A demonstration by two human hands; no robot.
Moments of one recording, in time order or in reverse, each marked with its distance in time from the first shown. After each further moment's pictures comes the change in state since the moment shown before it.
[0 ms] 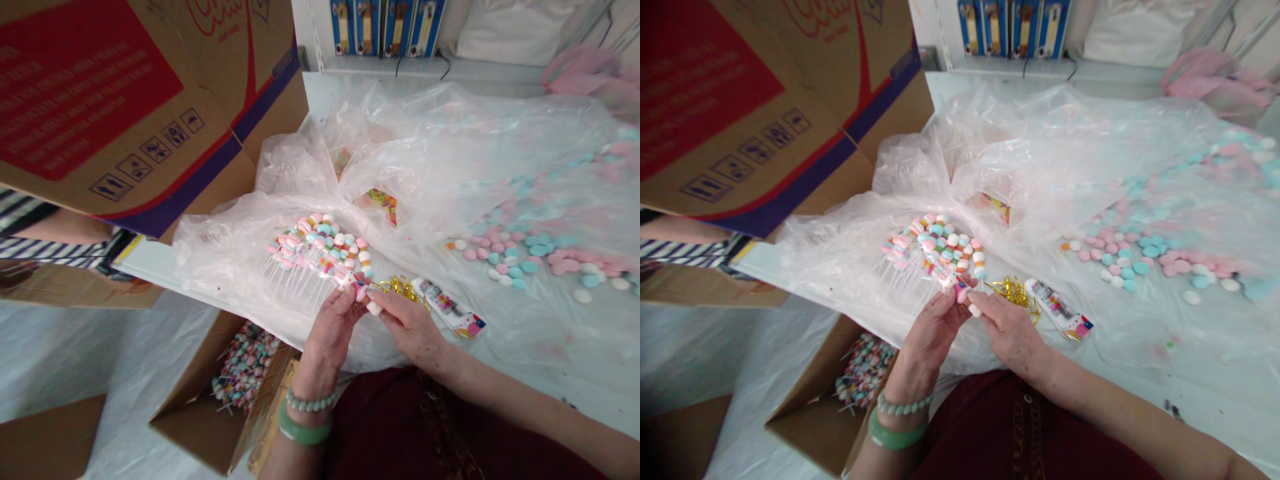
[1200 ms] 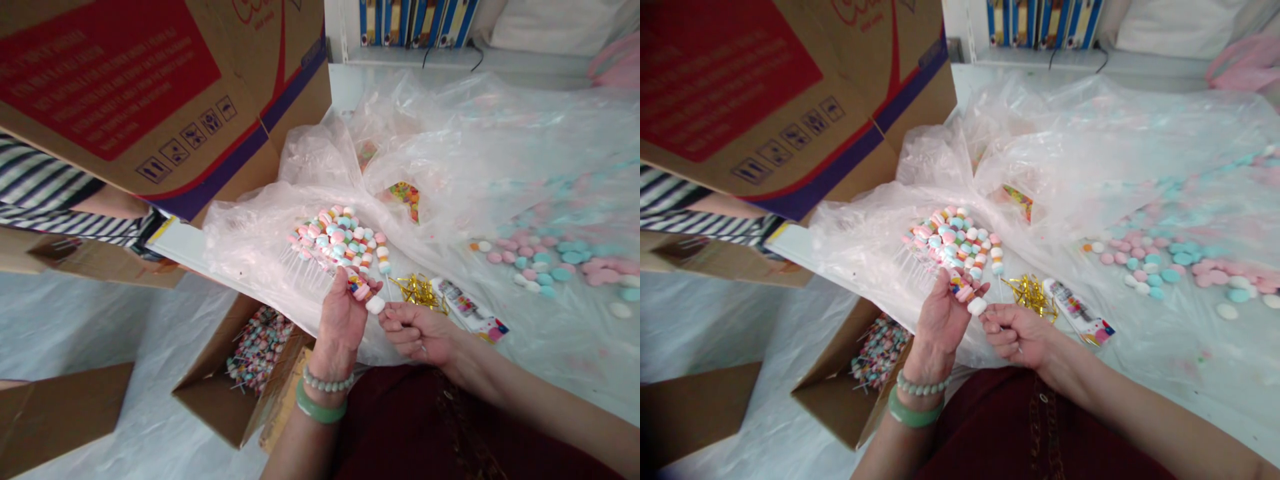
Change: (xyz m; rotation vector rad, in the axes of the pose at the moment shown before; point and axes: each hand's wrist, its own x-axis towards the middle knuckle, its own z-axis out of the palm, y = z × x) left_hand 0.006 0.011 0.003 -0.330 0.115 0.073; right_hand 0.016 0.002 0.006 1.442 -0.562 0.974
